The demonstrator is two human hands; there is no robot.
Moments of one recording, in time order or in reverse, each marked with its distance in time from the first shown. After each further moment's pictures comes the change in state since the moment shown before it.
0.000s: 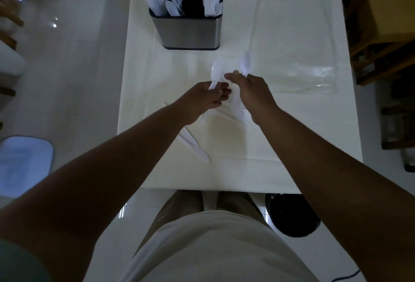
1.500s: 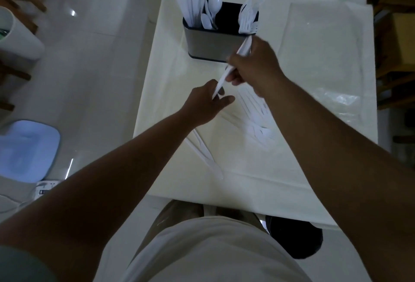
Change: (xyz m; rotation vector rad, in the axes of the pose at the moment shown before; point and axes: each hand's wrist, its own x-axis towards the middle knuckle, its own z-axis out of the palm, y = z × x) left_hand -0.005 0.006 -0.045 0.641 0.386 0.216; right_hand 0.046 -0.096 0.042 -0.111 -0.077 -0.180
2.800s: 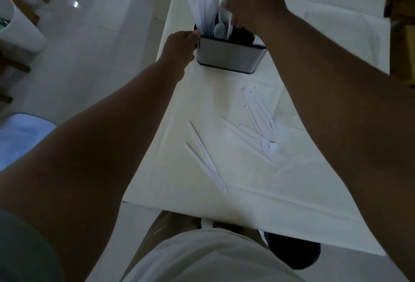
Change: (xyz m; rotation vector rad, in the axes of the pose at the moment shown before) left_hand 0.110 -0.020 -0.098 -0.658 0.297 -0.303; right_hand 0.105 -0.079 0.015 -0.660 0.152 -0.518
